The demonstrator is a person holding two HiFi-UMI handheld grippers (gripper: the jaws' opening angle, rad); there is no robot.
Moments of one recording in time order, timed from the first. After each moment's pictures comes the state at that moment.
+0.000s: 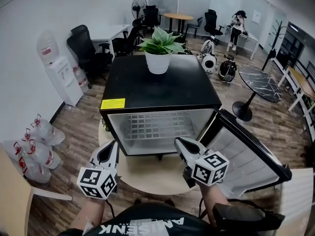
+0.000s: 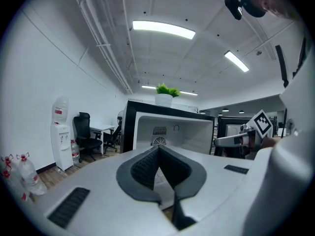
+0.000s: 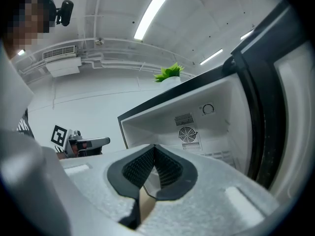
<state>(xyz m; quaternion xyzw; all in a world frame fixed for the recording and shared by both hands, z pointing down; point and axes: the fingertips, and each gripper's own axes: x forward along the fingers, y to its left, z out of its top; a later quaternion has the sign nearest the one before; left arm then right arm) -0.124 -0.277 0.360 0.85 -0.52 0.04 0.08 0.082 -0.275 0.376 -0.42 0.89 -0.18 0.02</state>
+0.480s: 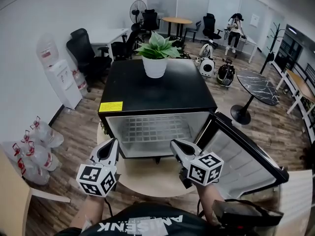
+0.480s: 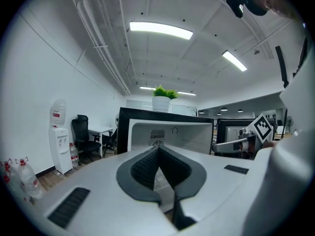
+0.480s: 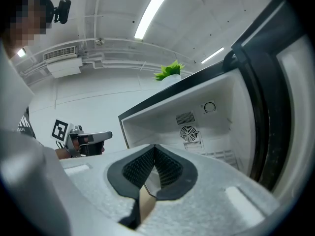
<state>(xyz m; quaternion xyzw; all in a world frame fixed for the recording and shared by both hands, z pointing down) -0.110 -0.284 0.346 0.85 -0.52 0.04 0.07 0.081 -0.278 0.380 -0.42 0.89 -0.18 0.01</state>
